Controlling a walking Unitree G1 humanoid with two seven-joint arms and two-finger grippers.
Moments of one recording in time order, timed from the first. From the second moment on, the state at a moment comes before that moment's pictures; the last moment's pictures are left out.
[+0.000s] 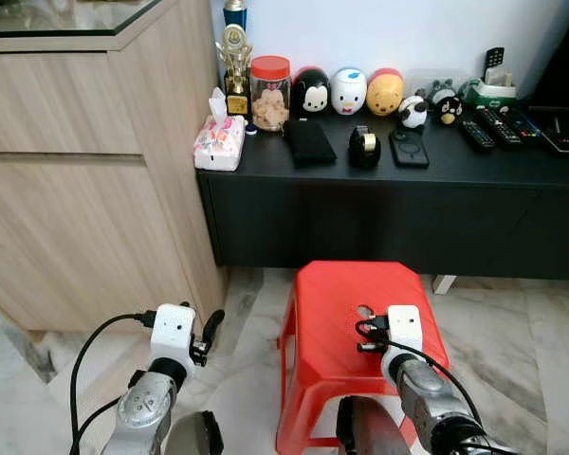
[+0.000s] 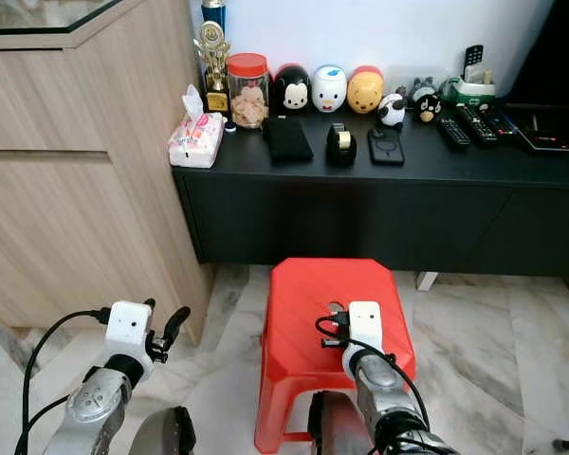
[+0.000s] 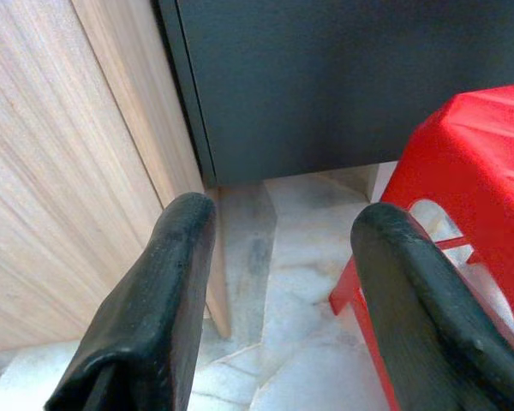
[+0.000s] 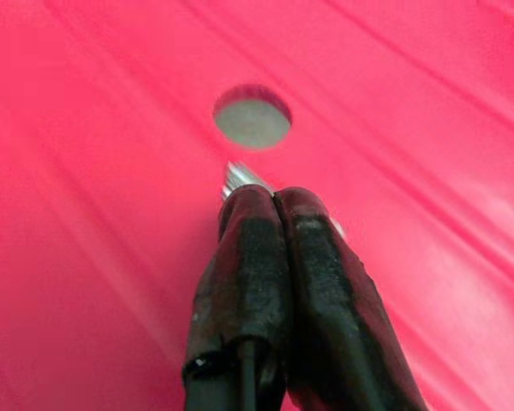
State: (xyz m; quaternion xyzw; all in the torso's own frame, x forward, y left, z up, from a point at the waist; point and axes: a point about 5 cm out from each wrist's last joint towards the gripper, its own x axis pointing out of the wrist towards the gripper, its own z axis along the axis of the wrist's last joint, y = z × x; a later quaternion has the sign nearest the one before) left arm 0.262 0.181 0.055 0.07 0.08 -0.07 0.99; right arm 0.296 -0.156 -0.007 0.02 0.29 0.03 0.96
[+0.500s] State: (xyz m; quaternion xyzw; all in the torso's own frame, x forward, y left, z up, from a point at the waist) left arm 0.271 0.179 0.053 0.08 0.07 -0.07 0.99; right arm 0.303 -0.155 0.001 0.04 0.27 0.02 0.96
